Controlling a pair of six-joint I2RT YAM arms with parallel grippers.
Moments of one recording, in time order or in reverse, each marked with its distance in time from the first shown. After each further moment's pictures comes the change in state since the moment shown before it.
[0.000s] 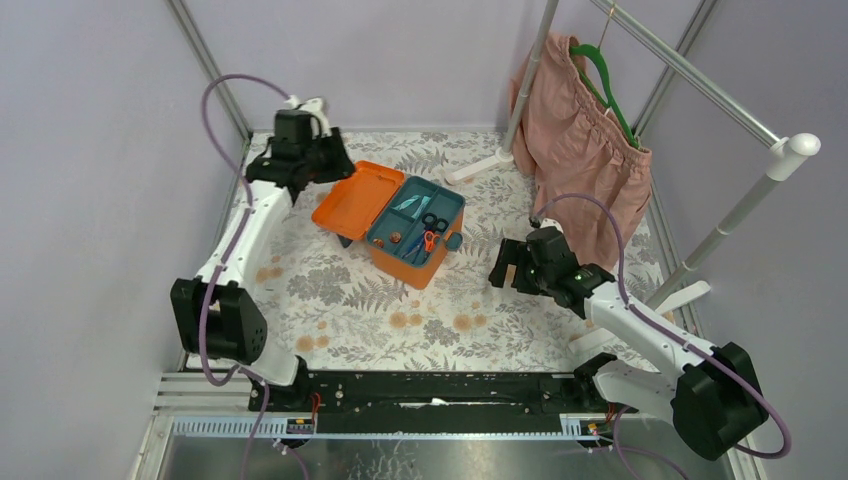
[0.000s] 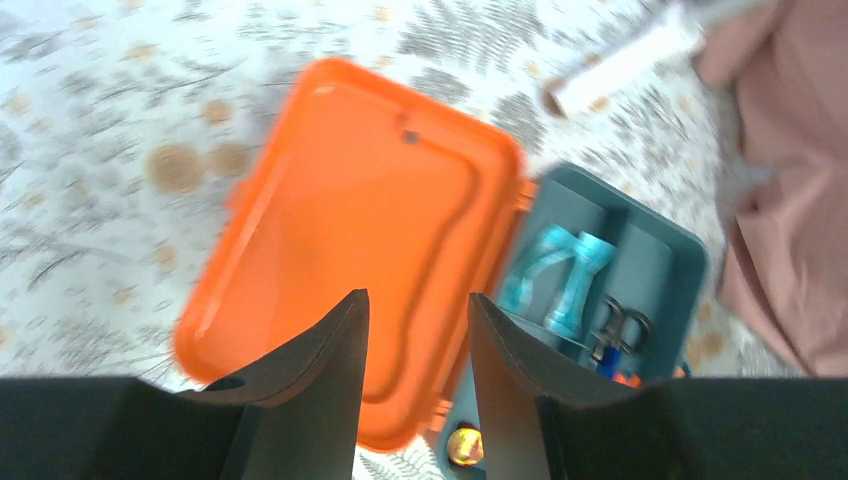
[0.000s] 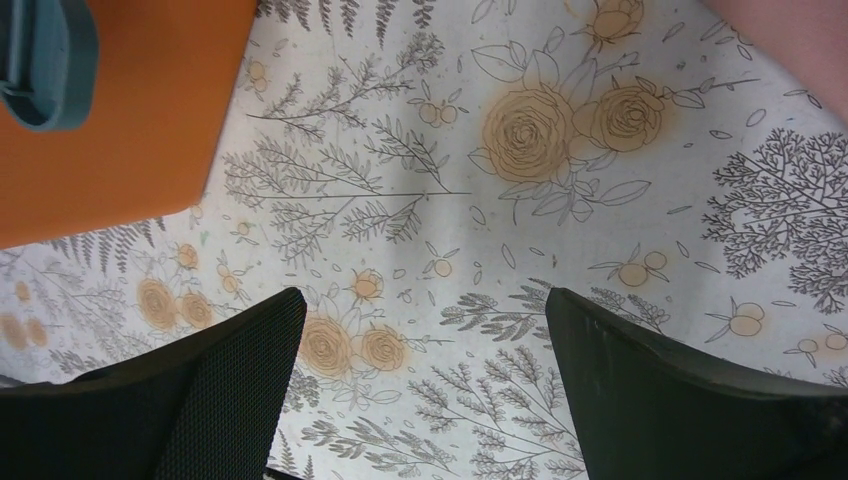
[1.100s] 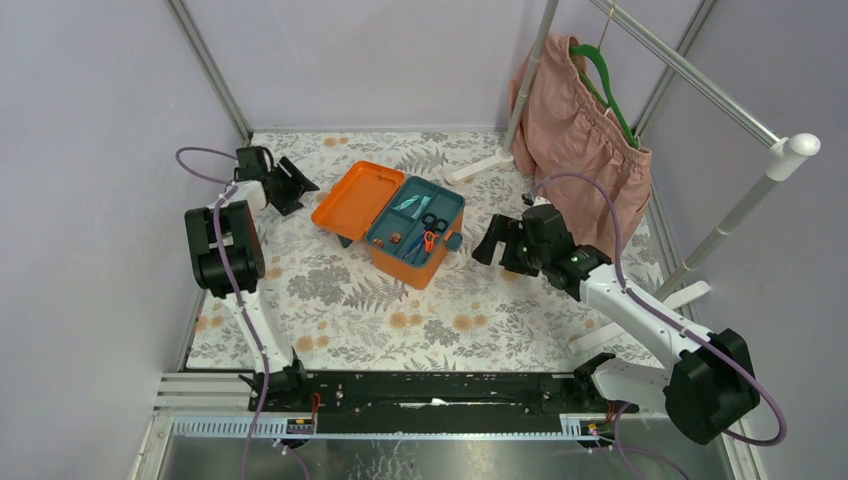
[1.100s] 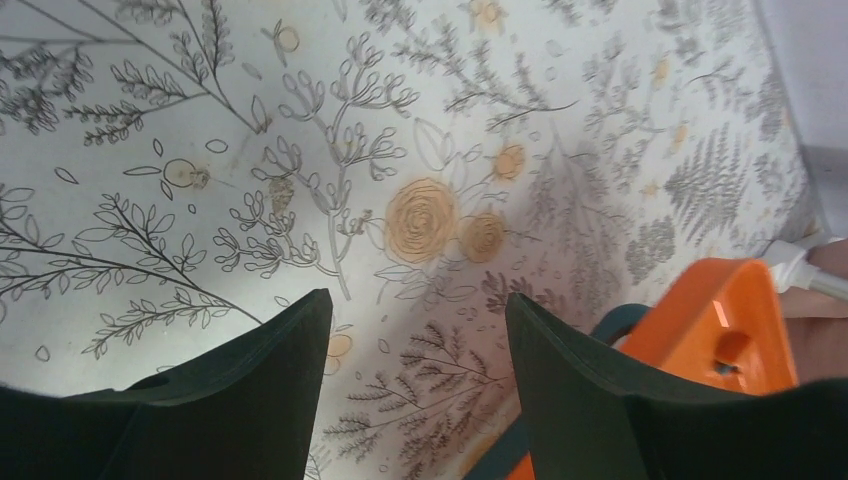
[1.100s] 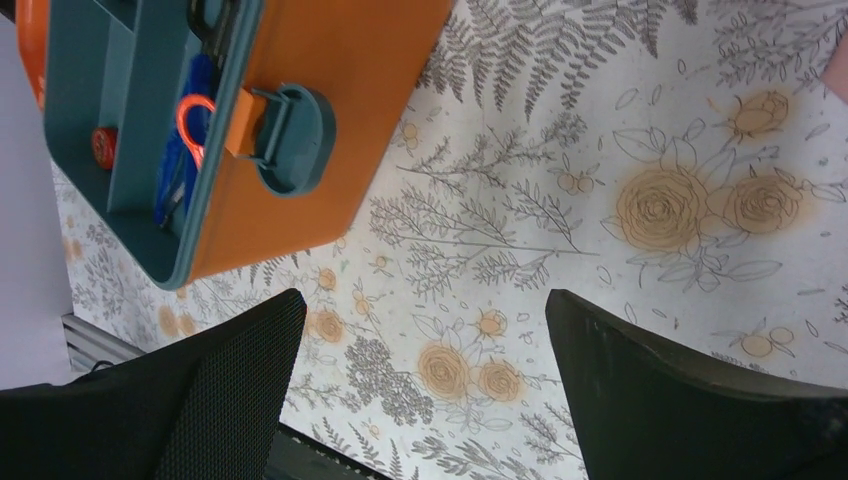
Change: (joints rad) left arm 0.473 0.447 -0.125 0.372 0.202 -0.345; right arm 0.000 0.070 0.149 0.042 -0.106 0.072
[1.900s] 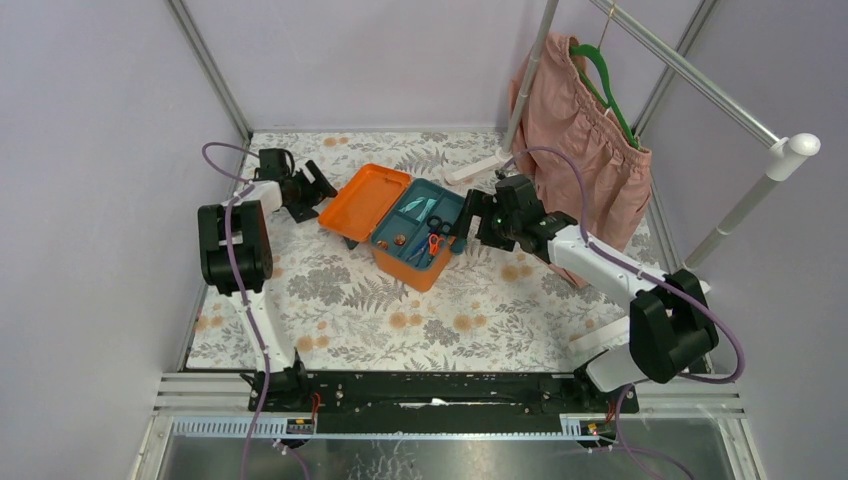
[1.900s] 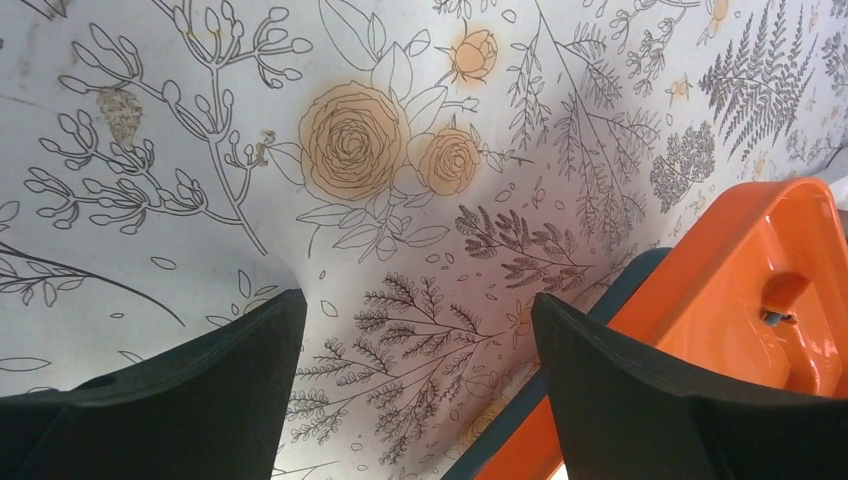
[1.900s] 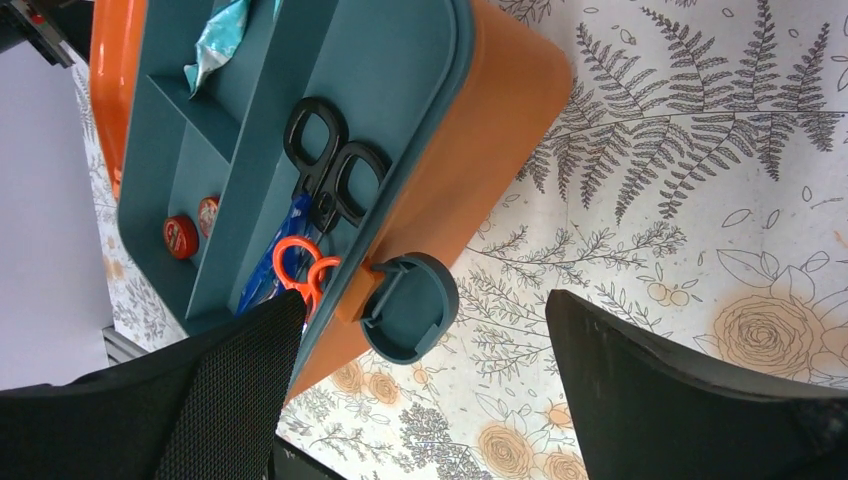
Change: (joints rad) left arm -0.094 0.027 -0.017 -0.048 0.014 0.065; right arm 0.014 0.320 0.251 0.064 -0.052 0.015
